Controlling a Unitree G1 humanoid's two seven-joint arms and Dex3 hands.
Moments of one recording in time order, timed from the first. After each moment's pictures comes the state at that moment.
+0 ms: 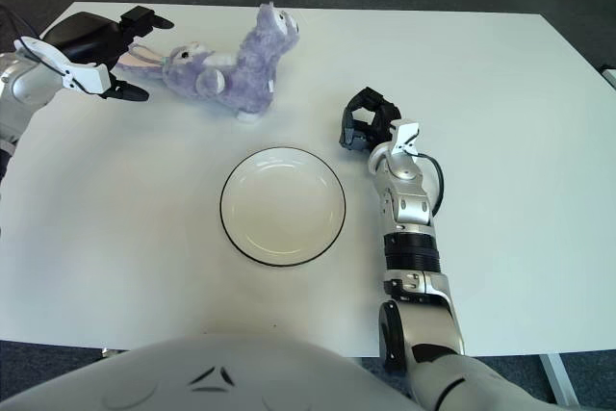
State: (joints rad) left arm -0.78 0.77 -0.23 0.58 0.63 -0.55 -0.23; right arm -0.34 -0.11 -0.15 0.22 0.13 0.18 0.04
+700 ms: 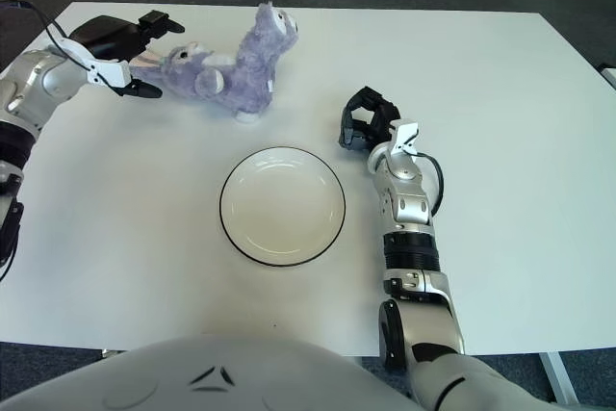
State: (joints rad) left arm -0.89 0.70 -0.32 0.76 0.67 -0.56 -0.17; right arm -0.35 -0.11 -0.15 0.24 0.13 0.16 0.04
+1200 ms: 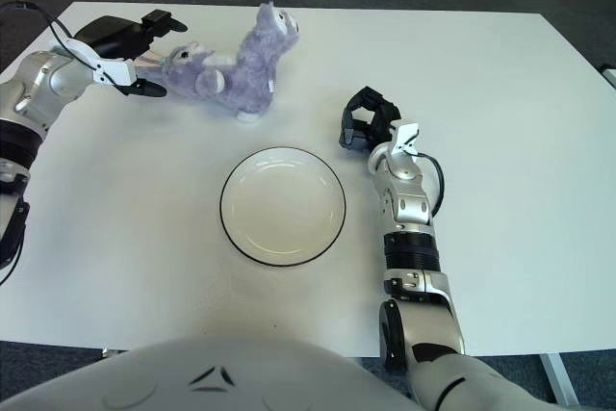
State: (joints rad) left arm -0.89 0.66 -0.32 0.78 0.66 -0.54 -0.11; right arm -0.35 -0.11 -0.15 0.24 0.13 0.16 0.05
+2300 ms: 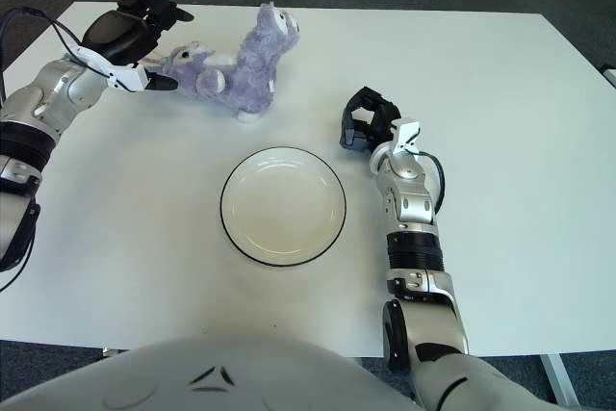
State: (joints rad) left arm -0.89 0.65 -0.35 0.79 0.75 -0.56 0.17; right arm -0.35 -0.13 -0.13 0.23 0.13 0.18 0.09
